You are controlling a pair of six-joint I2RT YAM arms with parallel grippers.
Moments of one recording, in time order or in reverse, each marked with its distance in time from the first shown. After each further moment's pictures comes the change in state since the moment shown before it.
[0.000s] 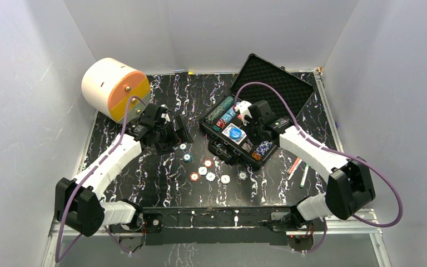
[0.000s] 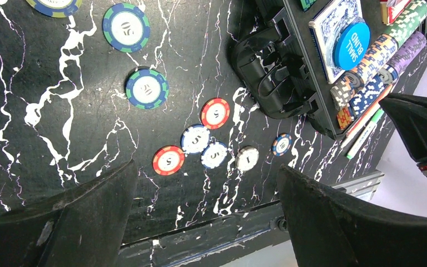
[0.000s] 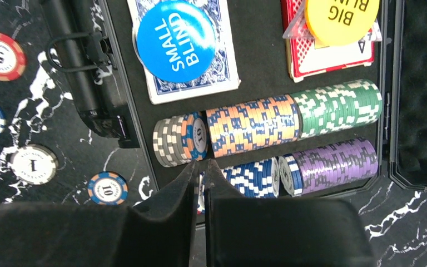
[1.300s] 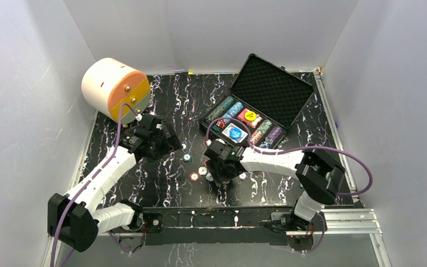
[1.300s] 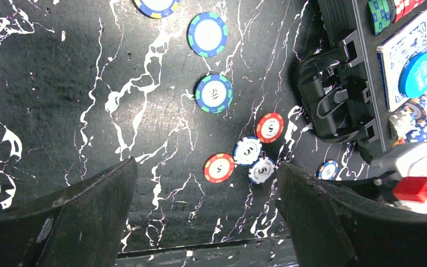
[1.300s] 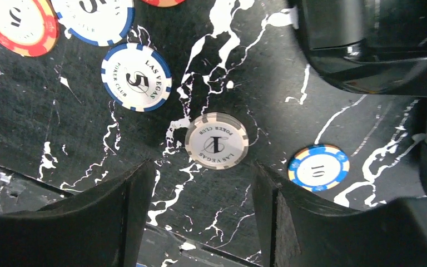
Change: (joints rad) left arm 0.000 -0.135 -0.120 -0.030 -0.209 -0.008; right arm 0.494 0.216 -0.030 -0.038 0.089 0.697
